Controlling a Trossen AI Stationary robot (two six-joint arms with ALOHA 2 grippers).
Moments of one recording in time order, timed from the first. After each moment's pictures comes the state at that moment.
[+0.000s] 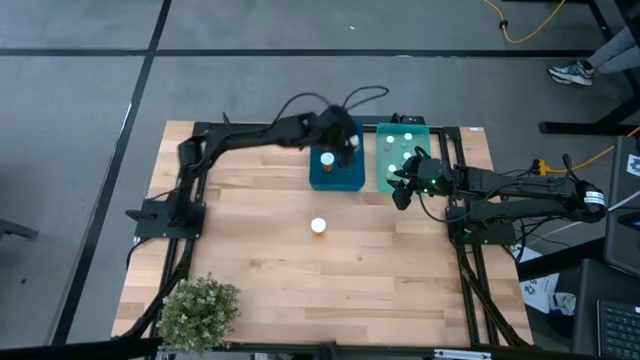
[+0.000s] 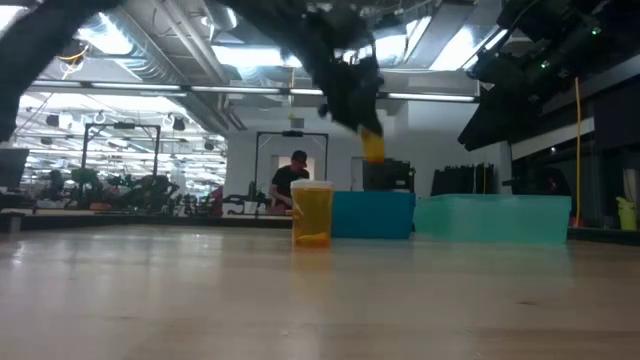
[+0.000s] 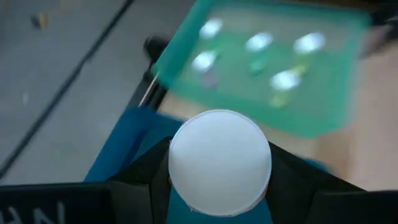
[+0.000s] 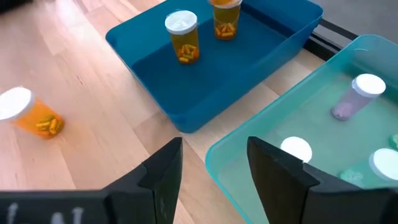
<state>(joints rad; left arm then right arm) 0.35 2.01 1.77 -0.46 -0.13 0.07 -0.22 0.83 0.51 -0.36 0.27 0.36</state>
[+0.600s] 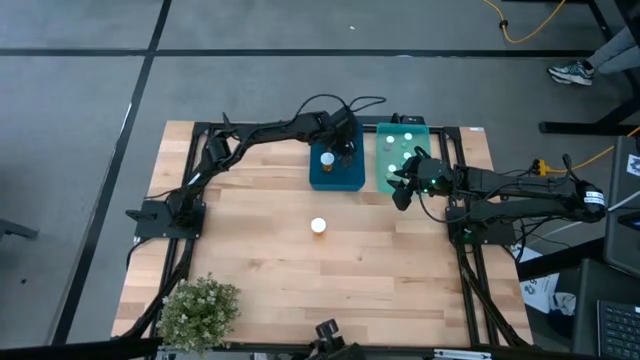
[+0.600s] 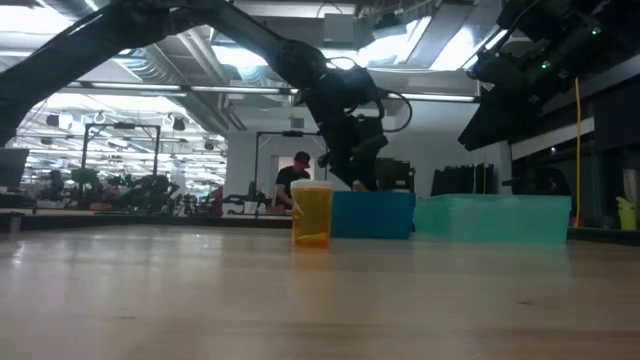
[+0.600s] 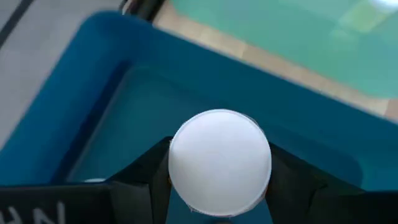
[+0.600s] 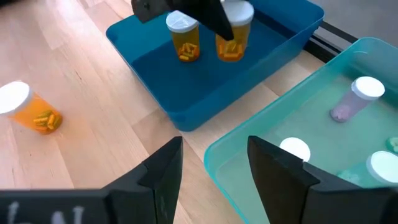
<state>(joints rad) 0.45 2.29 1.96 -0.62 -0.03 0.01 -0.22 0.84 0.51 -0.36 0.27 0.34</state>
